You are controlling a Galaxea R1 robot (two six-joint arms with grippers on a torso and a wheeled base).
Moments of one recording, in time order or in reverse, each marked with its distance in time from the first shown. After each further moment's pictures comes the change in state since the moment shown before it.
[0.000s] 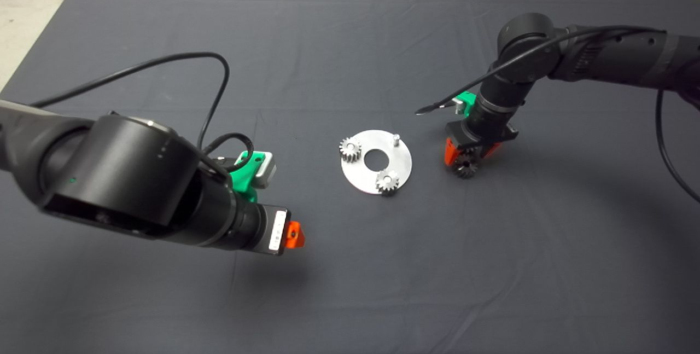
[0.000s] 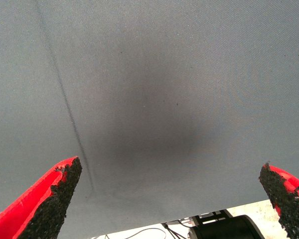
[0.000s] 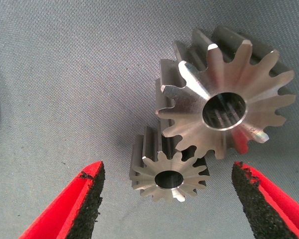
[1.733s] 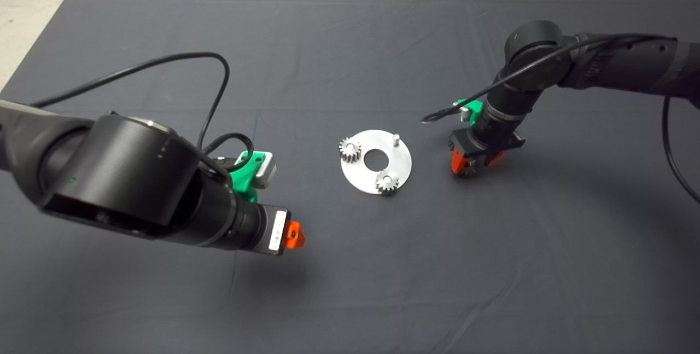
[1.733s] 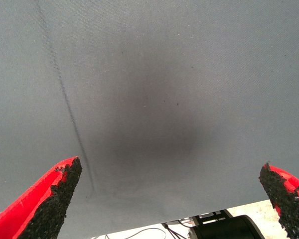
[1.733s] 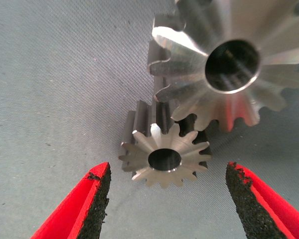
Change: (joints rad) left arm 0.000 -0.001 0.000 0.000 0.000 0.000; right arm -0.021 -0.036 0.054 0.000 -0.002 0.013
